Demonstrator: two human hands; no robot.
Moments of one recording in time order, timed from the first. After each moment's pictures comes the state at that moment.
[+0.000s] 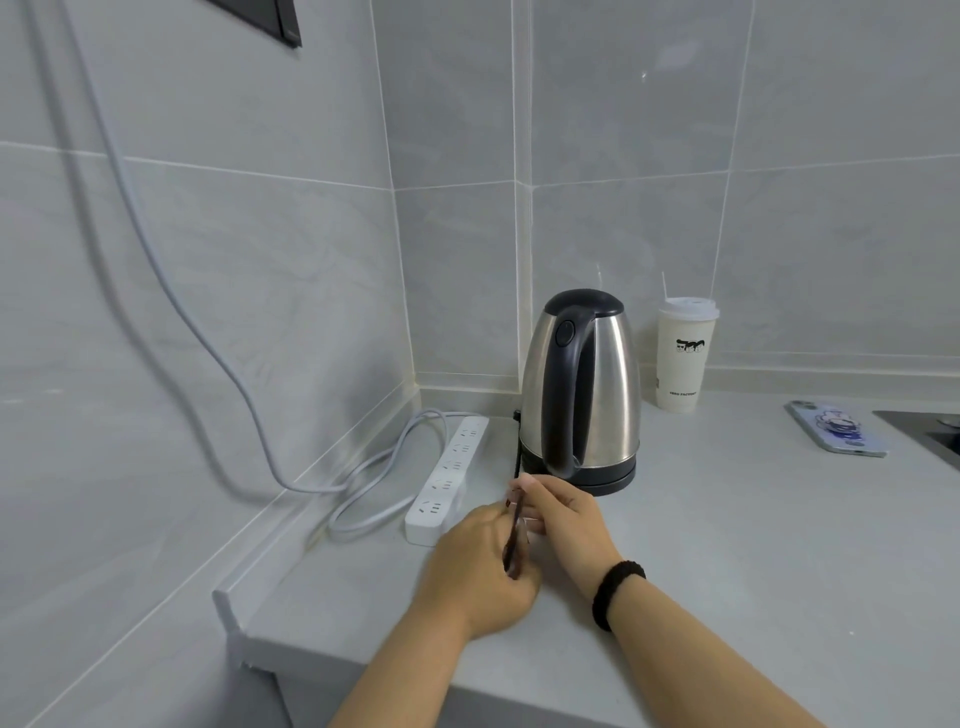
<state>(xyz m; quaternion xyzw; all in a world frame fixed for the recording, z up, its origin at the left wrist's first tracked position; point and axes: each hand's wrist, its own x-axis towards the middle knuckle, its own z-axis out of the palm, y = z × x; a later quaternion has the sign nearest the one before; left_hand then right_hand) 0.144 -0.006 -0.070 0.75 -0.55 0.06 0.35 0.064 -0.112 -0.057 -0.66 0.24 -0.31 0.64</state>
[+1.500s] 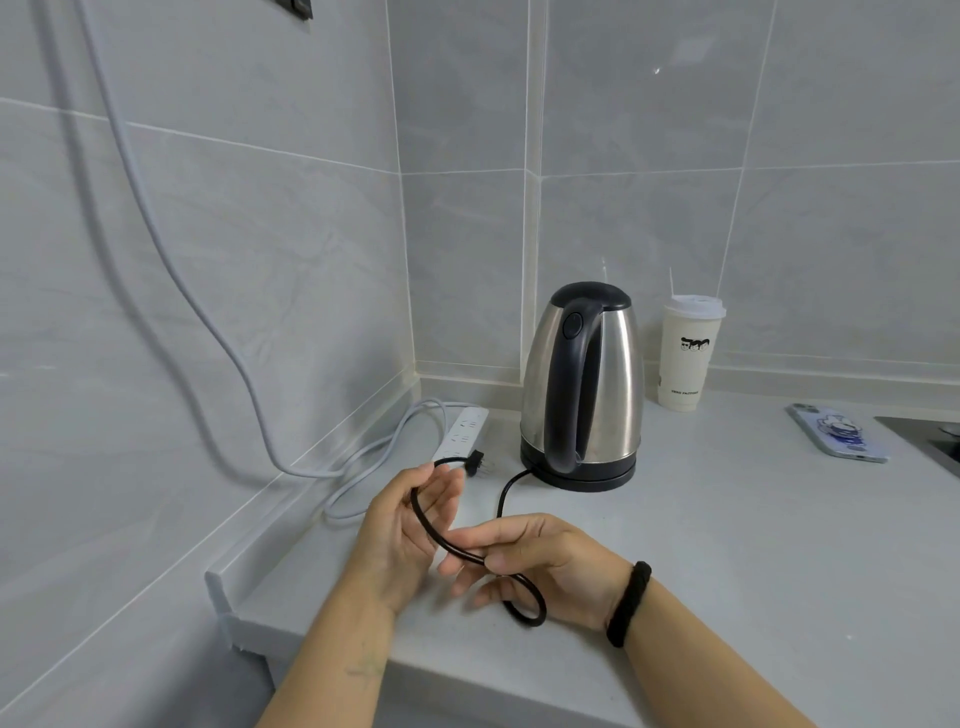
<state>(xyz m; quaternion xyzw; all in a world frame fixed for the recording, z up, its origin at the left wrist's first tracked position) 0.179 0.022 -0.044 0.38 -0.13 -0.39 0.83 0.043 -0.087 -0.041 -0.59 -0.04 -0.01 0.81</state>
